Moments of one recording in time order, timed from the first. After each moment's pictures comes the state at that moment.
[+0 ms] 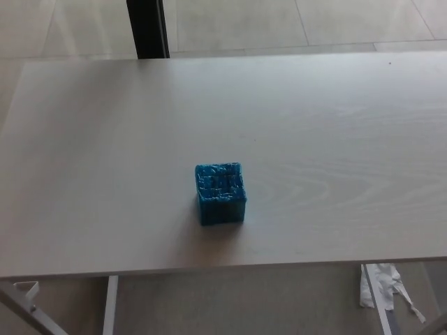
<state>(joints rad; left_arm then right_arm) -0.02 0.66 0.62 1.16 -0.15 -0.07 -0.10 0.18 -0.54 -0.57 0.82 0.06 -0.13 0.01</state>
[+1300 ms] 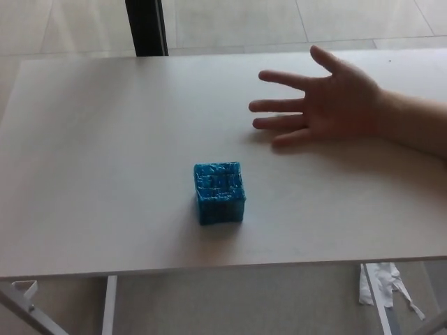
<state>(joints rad) -0.08 0.69 0.68 1.25 -0.26 -0.10 -0.12 -0.13 -0.51 -0.50 0.24 0.26 -0.11 0.06</state>
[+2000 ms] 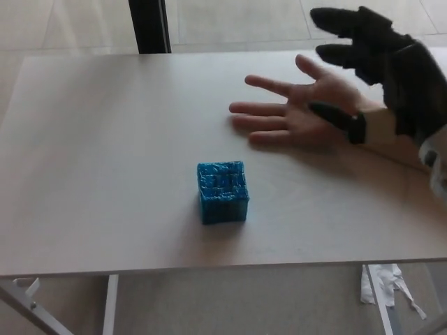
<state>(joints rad) -0.08 0.69 0.66 1.25 -0.26 -0.10 -0.12 -0.47 -0.41 0.24 0.08 0.08 0.05 0.14</state>
